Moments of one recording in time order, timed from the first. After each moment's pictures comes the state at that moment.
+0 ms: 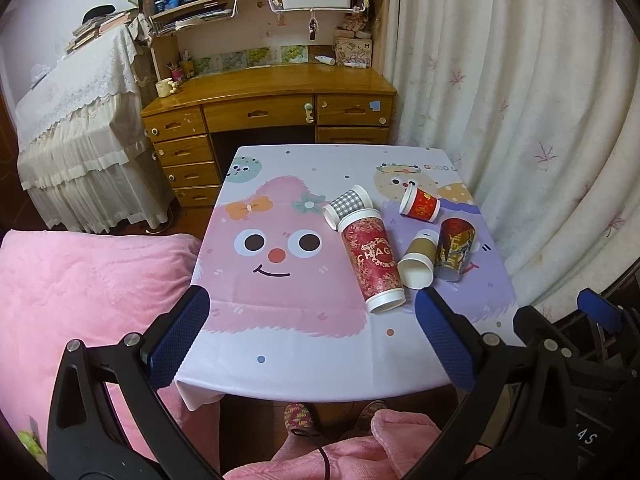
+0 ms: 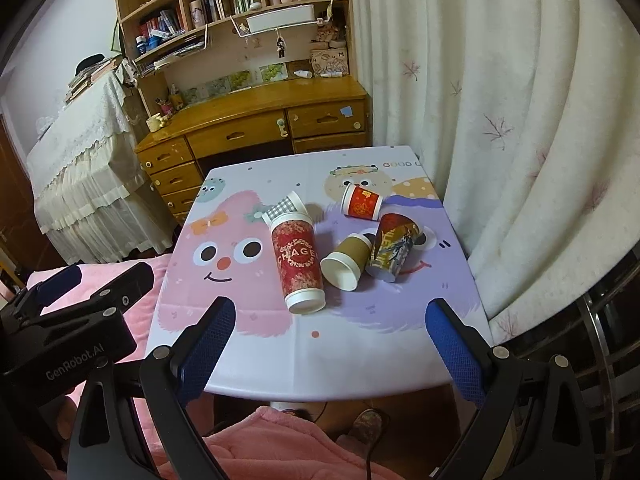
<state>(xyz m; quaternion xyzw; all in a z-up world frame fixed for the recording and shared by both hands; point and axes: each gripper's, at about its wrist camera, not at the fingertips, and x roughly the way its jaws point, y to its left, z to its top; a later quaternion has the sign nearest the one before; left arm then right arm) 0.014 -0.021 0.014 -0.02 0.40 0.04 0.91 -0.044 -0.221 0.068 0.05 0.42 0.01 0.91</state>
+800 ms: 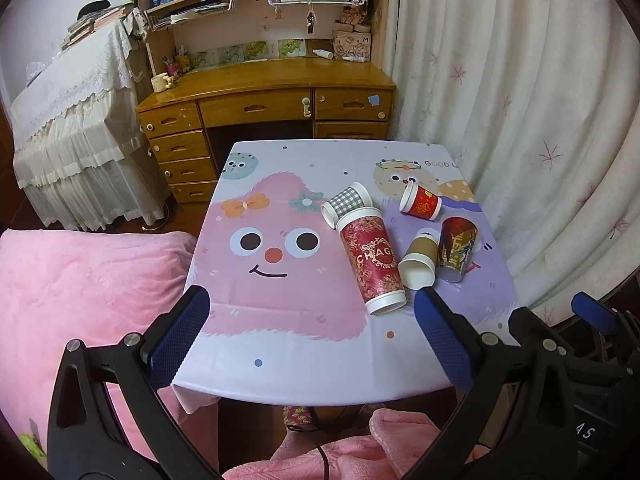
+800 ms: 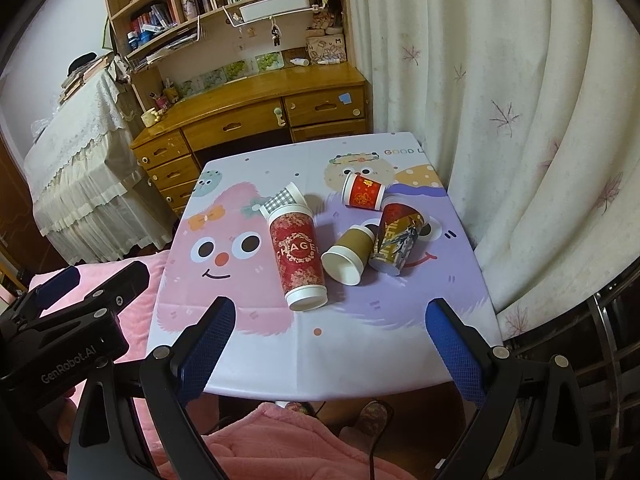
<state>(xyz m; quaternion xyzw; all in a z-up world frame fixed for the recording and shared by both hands) 0.031 -0.013 0.004 -0.02 0.41 0.04 0.91 -0.018 -0.222 0.052 0.06 0.44 0.00 0.89</state>
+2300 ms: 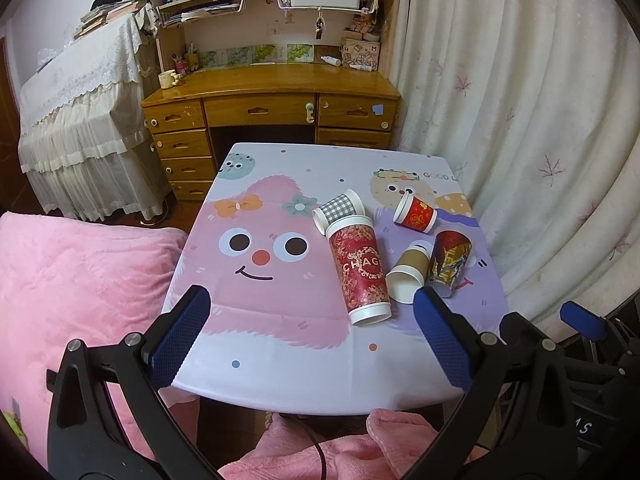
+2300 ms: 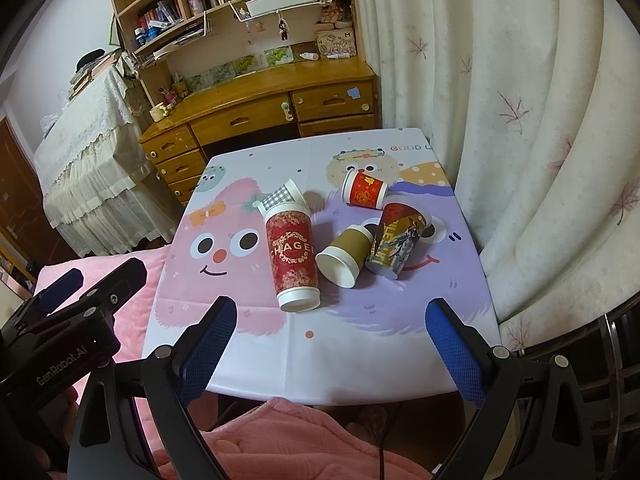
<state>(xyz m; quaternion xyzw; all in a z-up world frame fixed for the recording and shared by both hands) 0.032 -0.038 0.000 -0.04 0.40 0.05 0.91 -0.006 -0.237 0.043 0.06 0.45 0.02 0.89</state>
